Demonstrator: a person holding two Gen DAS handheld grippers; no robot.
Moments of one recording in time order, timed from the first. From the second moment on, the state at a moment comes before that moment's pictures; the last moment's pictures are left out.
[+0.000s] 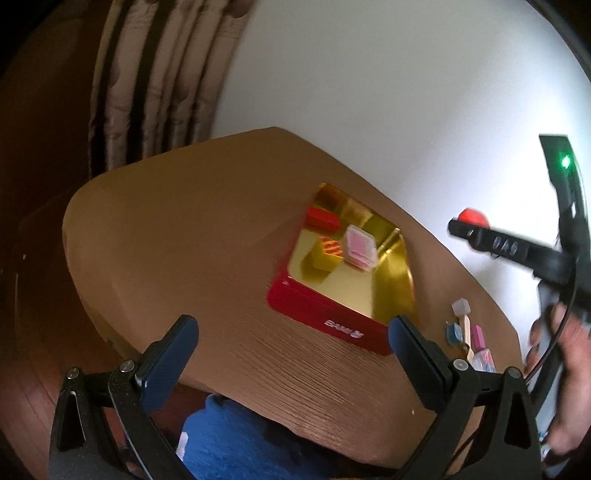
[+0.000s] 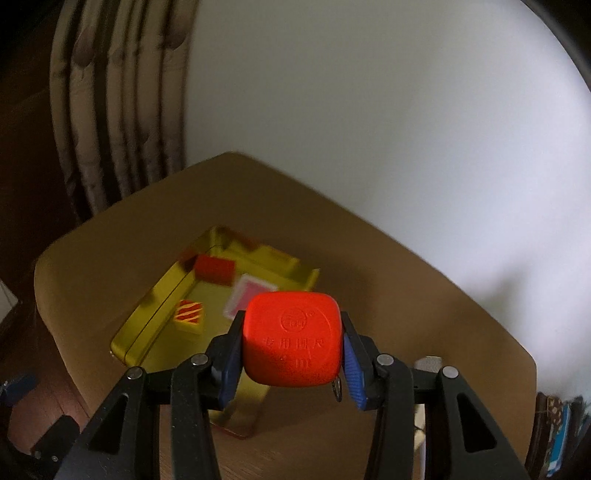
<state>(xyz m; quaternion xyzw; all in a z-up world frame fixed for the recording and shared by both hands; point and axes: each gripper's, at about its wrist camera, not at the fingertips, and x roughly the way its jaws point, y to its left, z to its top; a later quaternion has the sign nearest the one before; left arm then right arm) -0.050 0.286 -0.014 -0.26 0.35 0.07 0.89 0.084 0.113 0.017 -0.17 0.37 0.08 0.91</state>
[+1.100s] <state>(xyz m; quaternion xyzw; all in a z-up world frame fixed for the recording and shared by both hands) -0.037 0.311 -0.047 -0.33 0.40 0.06 0.85 0.127 0.147 -0.126 -0.17 0.48 0.12 0.85</state>
